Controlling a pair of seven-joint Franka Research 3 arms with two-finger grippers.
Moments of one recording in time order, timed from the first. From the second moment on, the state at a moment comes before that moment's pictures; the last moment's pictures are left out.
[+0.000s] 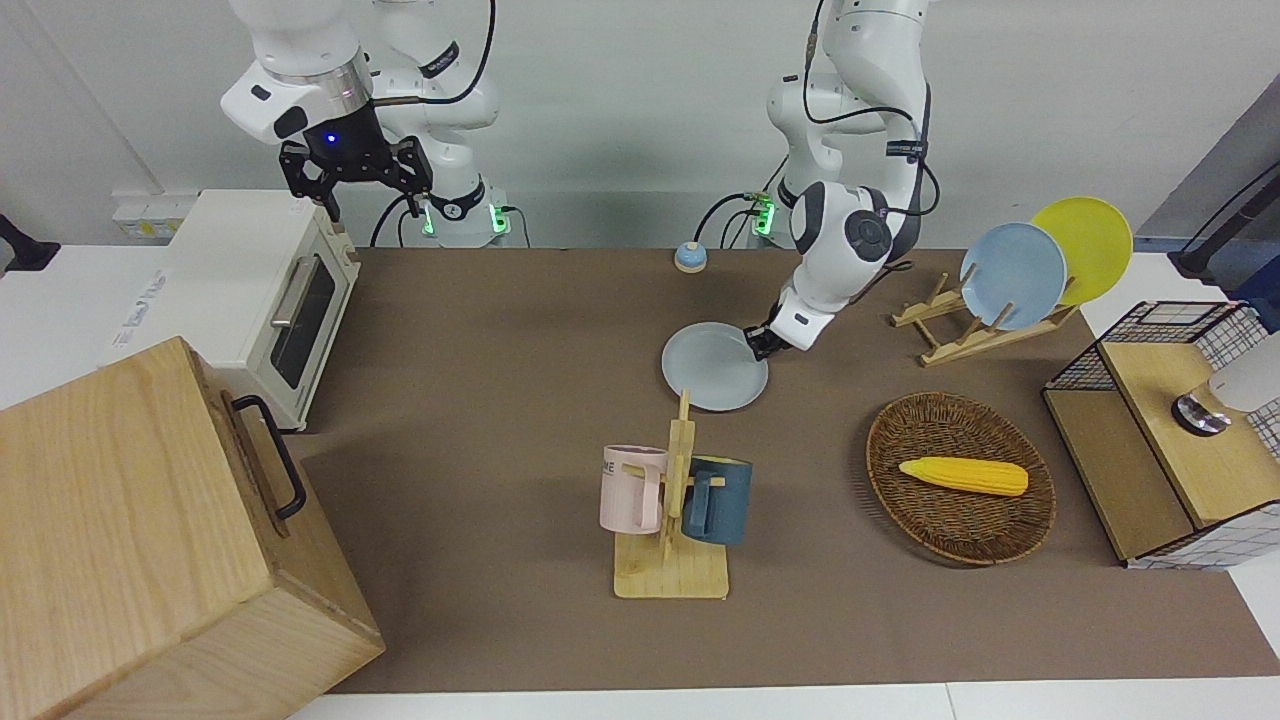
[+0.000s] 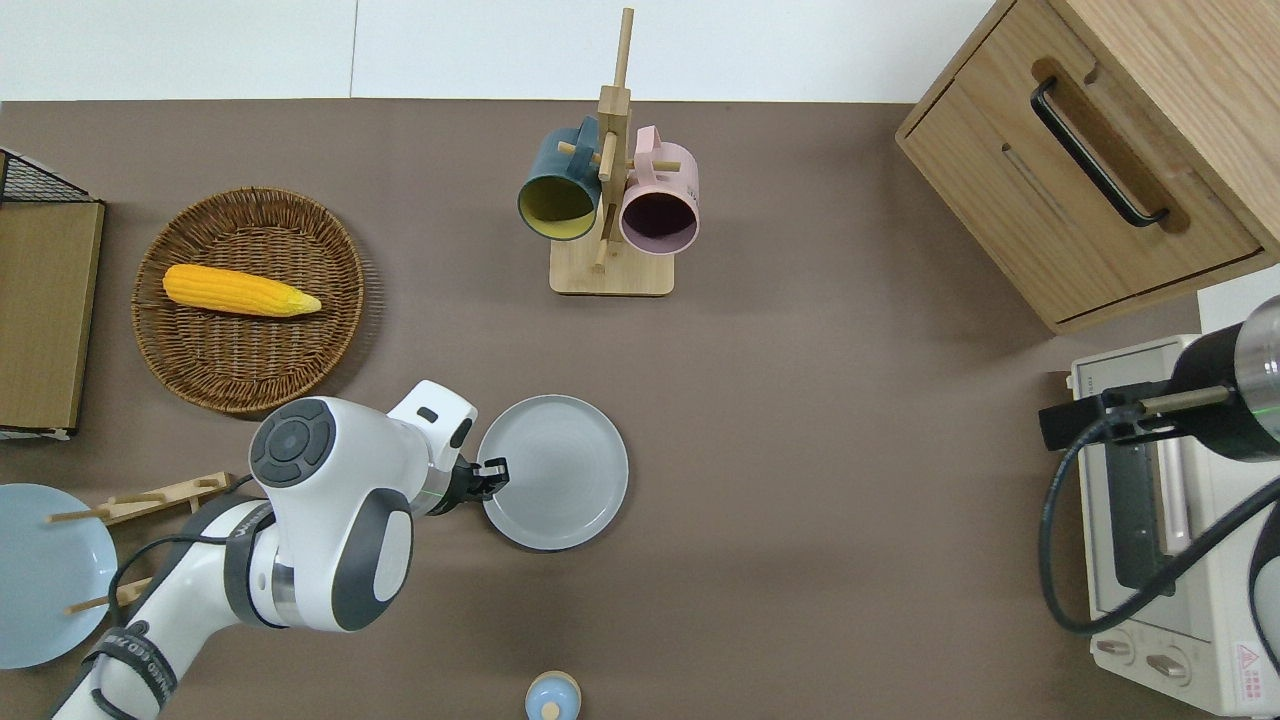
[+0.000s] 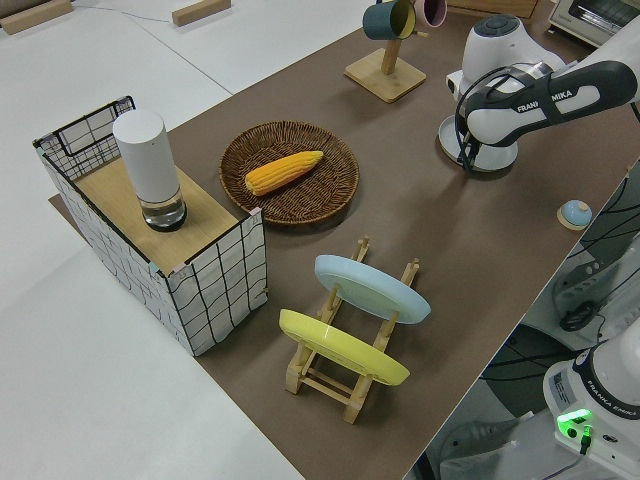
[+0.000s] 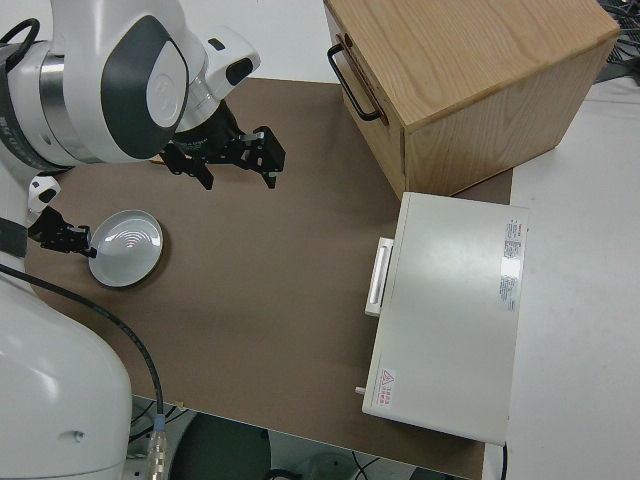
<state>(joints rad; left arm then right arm) -0.09 0.09 -0.35 -2.33 -0.33 2.37 -0.42 -0.03 -0.06 0.14 -1.54 -0.03 1.40 0.01</state>
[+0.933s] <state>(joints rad) -0.16 0.19 -0.57 -2.27 -0.35 2.54 -0.70 -0.03 -0.06 0.14 -1.54 -0.03 1.40 0.01</state>
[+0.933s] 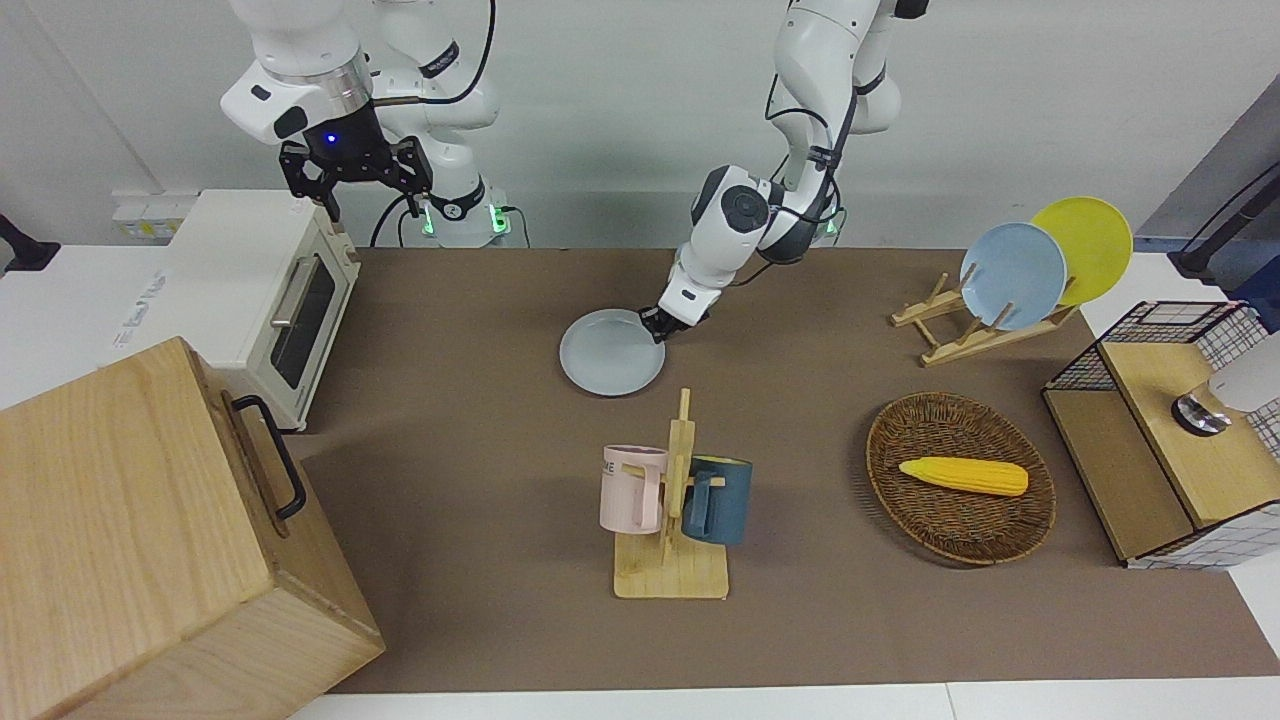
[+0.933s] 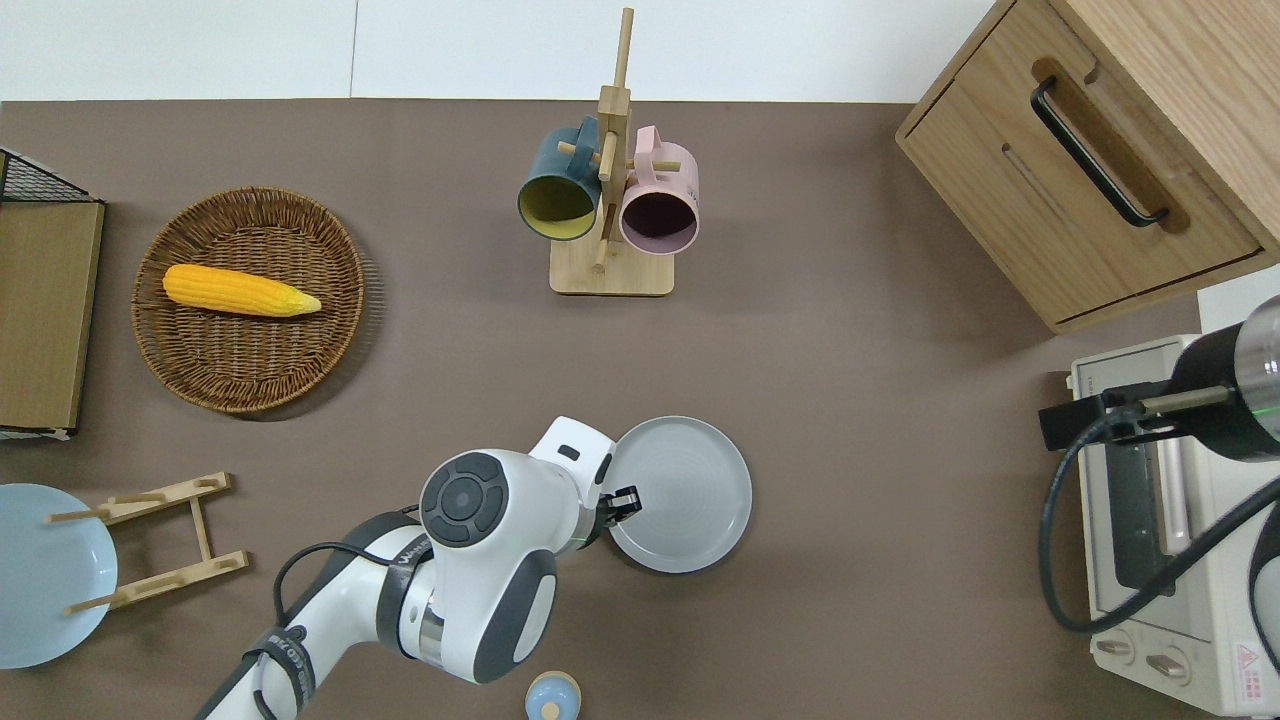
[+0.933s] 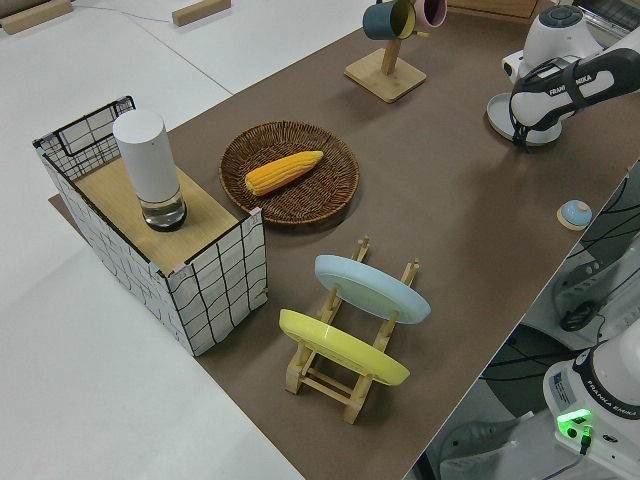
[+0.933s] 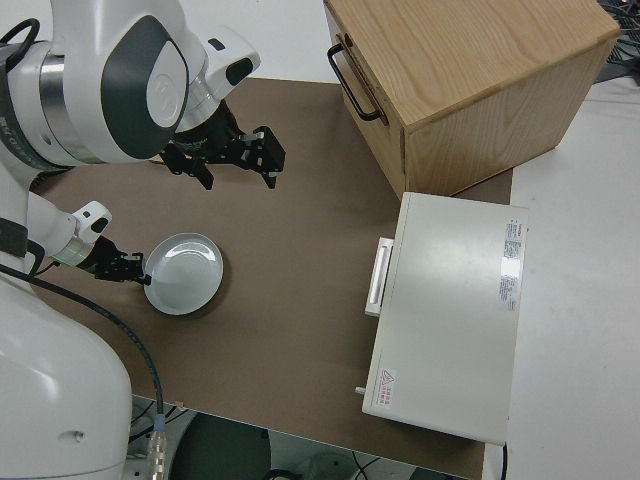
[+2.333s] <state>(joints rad) -0.22 0.25 -0.56 -2.18 -0.25 2.51 -0.80 -0.03 -0.06 0.14 -1.54 -0.03 1.40 0.01</state>
